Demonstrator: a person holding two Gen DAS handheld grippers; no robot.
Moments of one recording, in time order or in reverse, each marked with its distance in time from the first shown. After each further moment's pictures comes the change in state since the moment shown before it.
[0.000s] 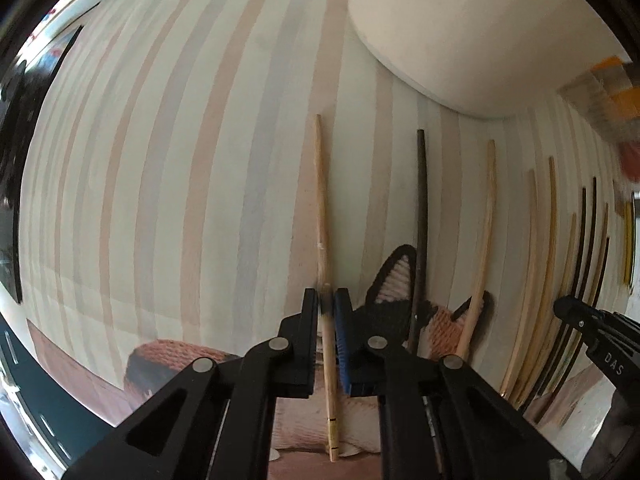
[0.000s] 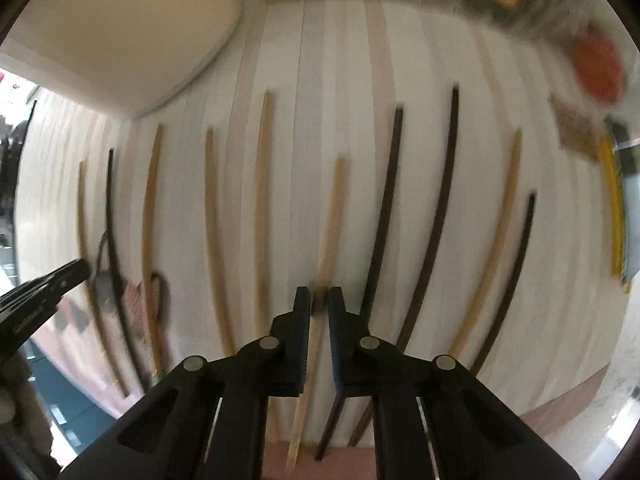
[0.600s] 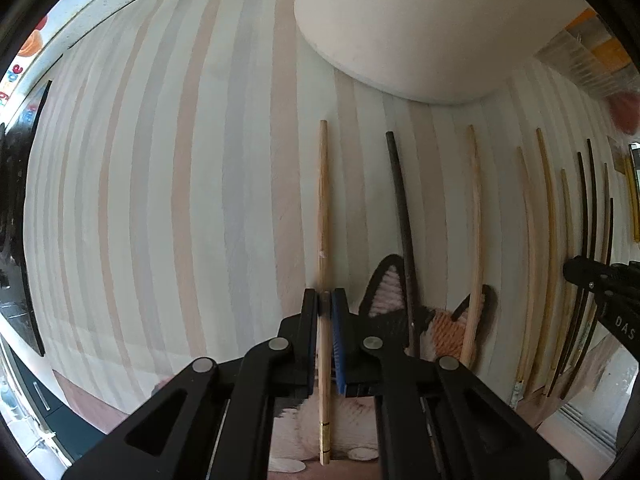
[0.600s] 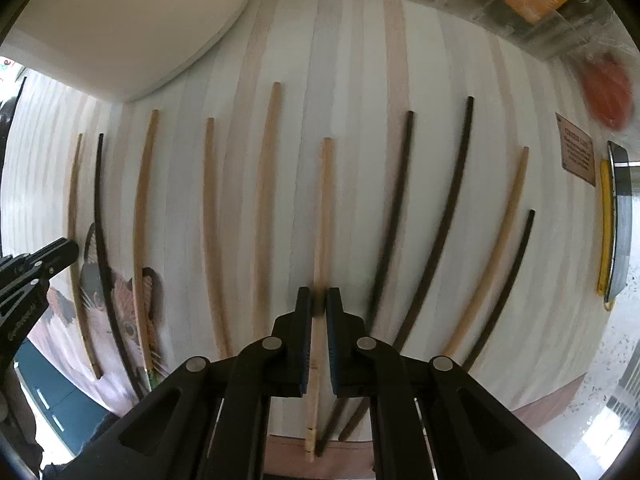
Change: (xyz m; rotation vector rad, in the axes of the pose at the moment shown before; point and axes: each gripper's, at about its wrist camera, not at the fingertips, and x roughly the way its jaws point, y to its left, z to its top) left arm 0.028 -0.050 0.020 0.156 0.011 0.033; right arm 0.010 0.026 0.049 -0.074 0.045 -0.101
